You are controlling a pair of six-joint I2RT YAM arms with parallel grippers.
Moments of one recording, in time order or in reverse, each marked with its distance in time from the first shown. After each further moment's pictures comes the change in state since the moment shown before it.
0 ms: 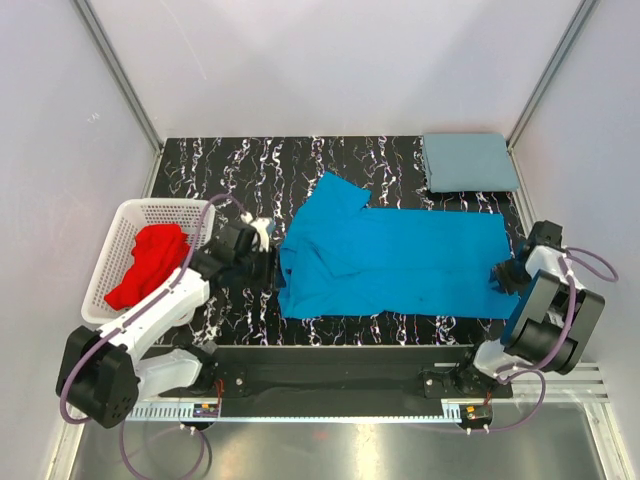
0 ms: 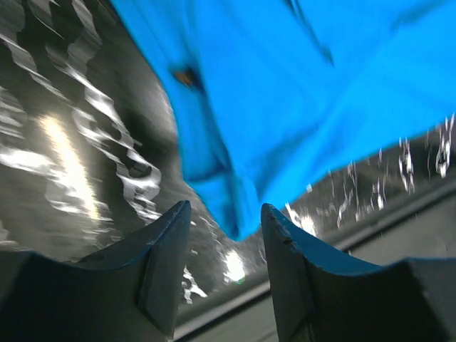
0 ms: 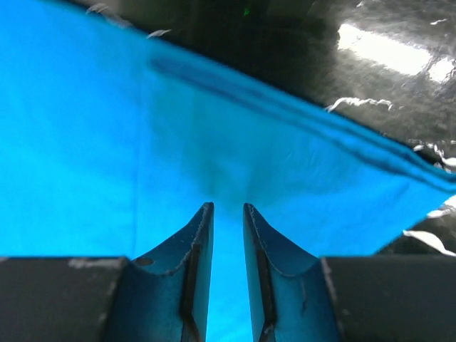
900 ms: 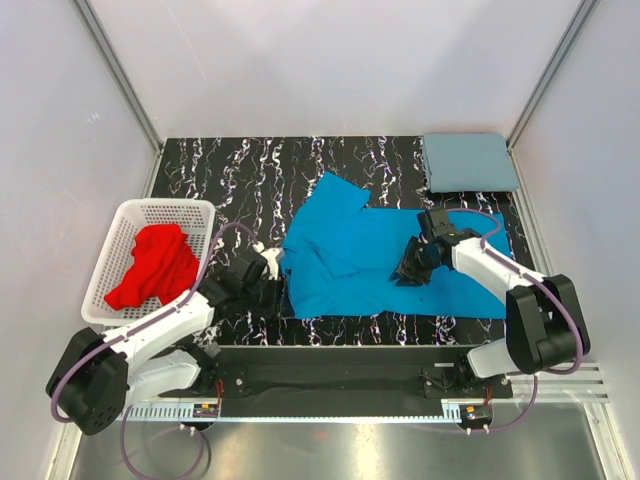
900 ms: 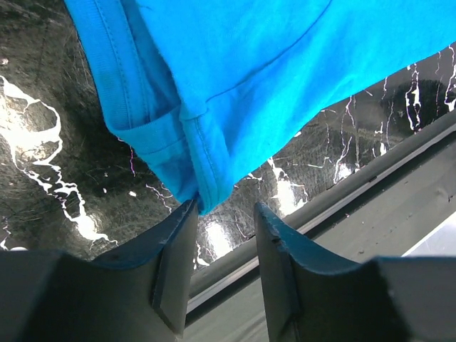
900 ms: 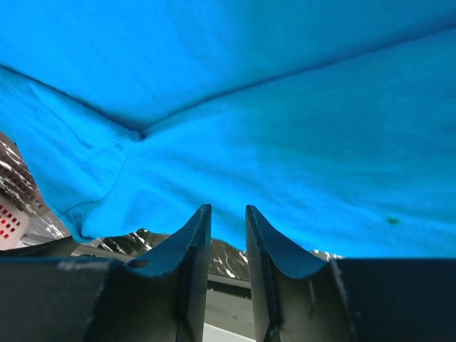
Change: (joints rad) left arm -0.166 -0.066 -0.259 0.176 0.056 -0.140; right arm 0.823 -0.025 0.038 0.000 -0.285 0.006
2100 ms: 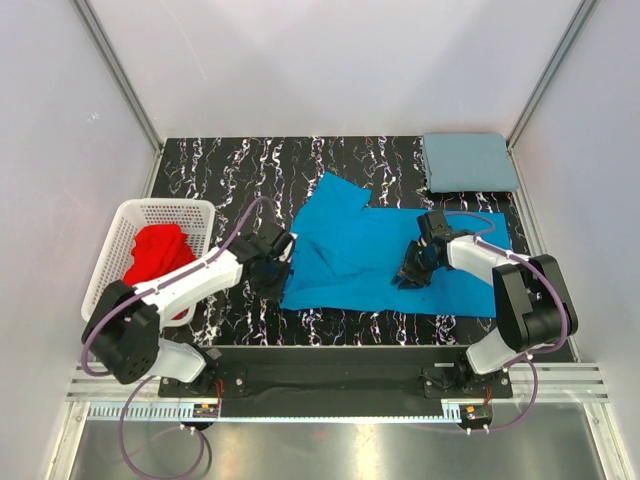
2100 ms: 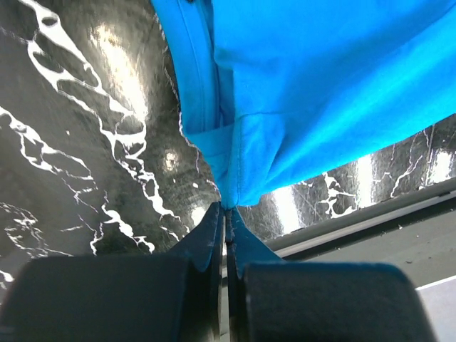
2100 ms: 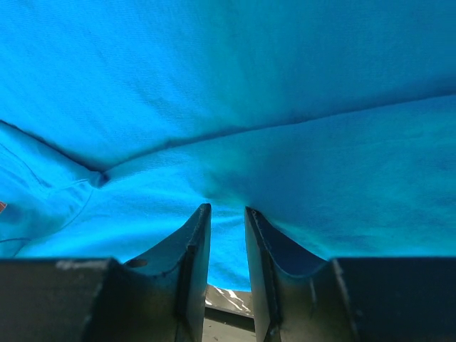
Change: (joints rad) left arm -0.025 0.301 0.378 -0.386 -0.196 0.113; right arm -0.039 0.135 -0.028 0.102 0.008 -0.066
